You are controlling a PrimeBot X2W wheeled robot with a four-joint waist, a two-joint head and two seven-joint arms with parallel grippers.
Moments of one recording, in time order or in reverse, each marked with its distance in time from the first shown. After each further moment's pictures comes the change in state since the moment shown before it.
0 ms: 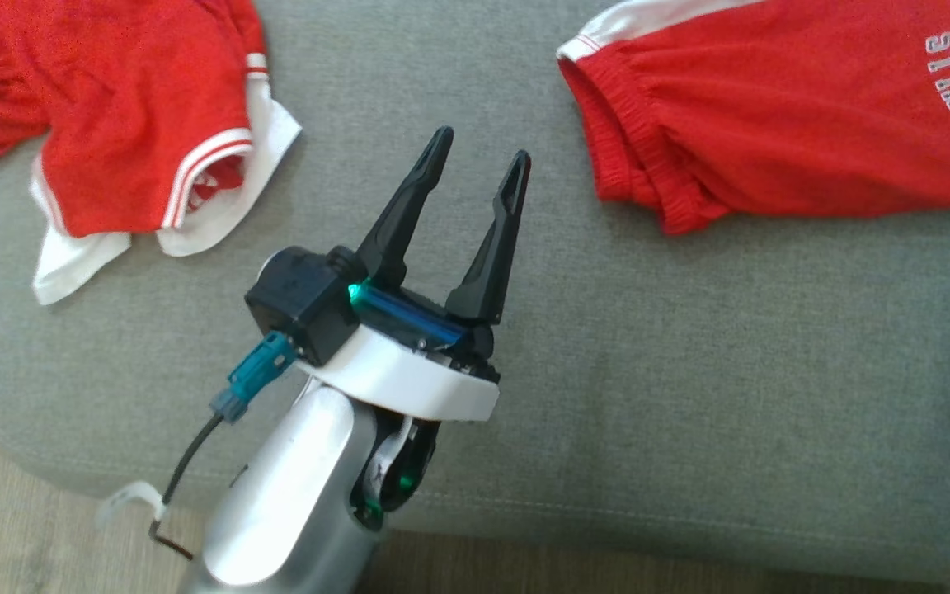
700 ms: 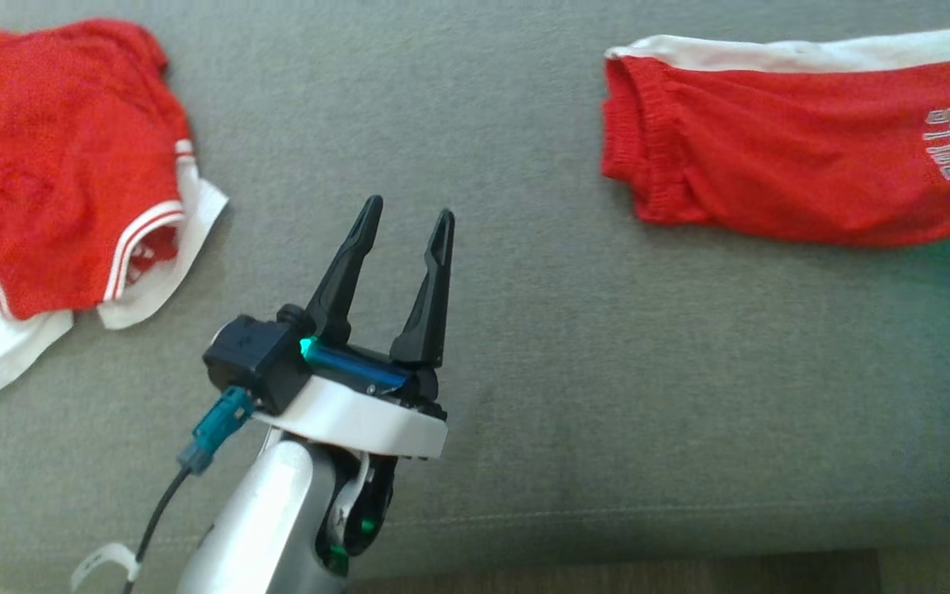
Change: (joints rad) left arm 0.159 0.005 0.107 -0.007 0.057 0.006 0.000; right arm 0.068 -0.075 0.066 0.080 -0.085 0.001 -0.038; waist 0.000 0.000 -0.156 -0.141
